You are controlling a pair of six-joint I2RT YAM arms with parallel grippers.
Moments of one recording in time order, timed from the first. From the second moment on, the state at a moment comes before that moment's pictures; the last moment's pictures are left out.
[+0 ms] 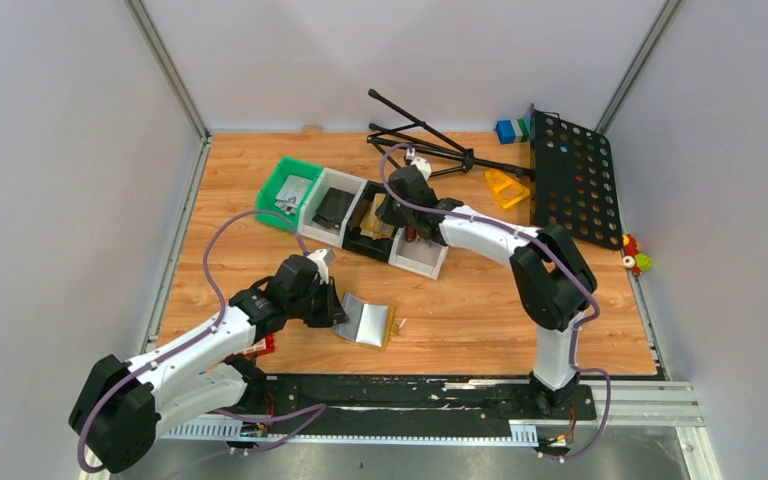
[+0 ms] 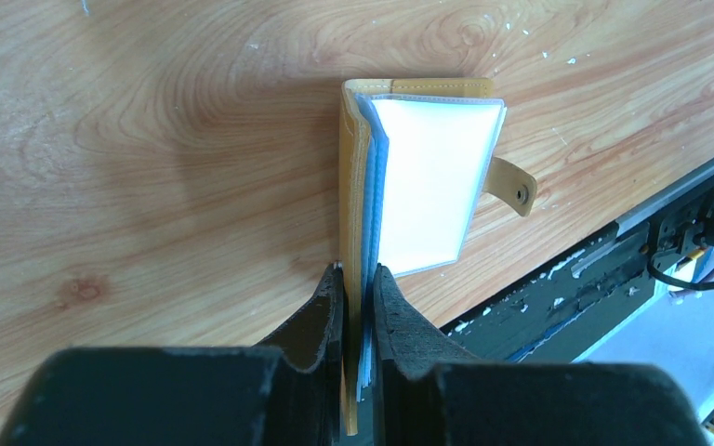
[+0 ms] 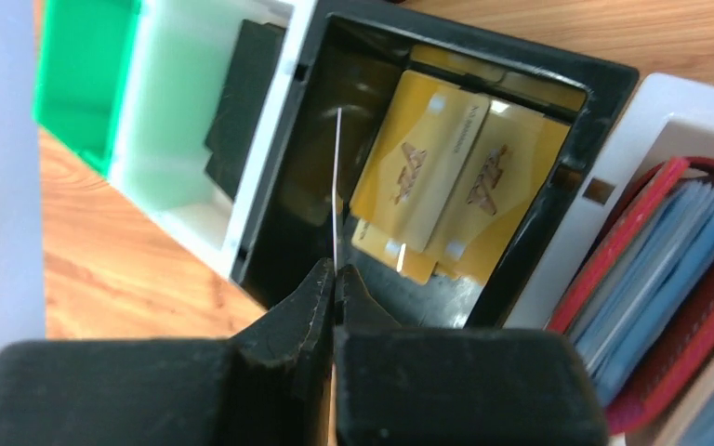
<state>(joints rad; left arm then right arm) -0.65 0.95 0.46 -0.35 0.21 -0.65 0.69 1.88 1.35 -0.06 0.12 0.79</state>
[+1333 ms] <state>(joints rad) -0.65 0.98 0.46 -0.31 0.23 -0.64 0.73 1.27 0.76 0.04 -0.22 0.56</state>
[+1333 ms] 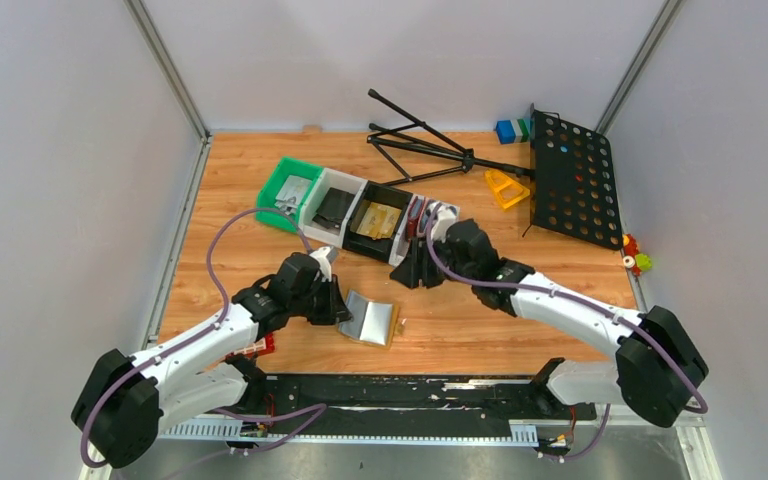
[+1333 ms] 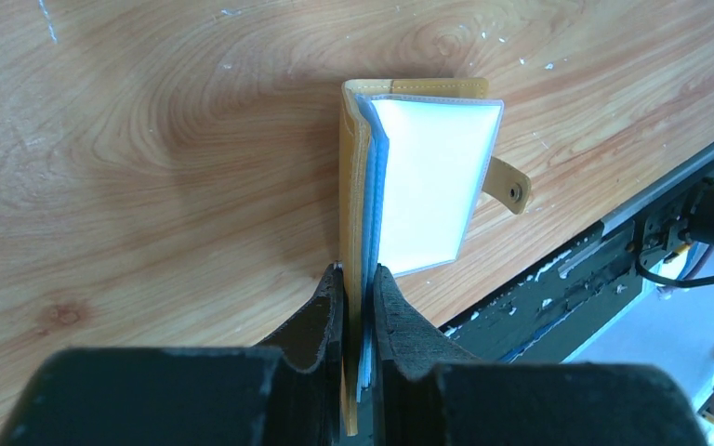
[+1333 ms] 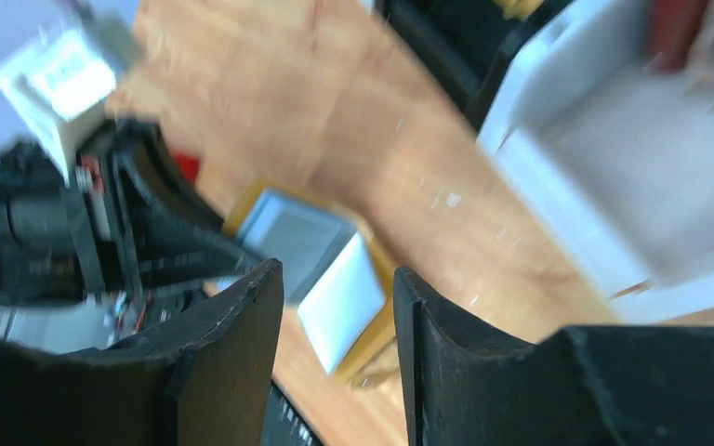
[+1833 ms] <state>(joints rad) -0.65 0.94 0.44 -0.30 0.26 -0.65 0.96 1.38 0.68 0.14 -0.28 0.72</state>
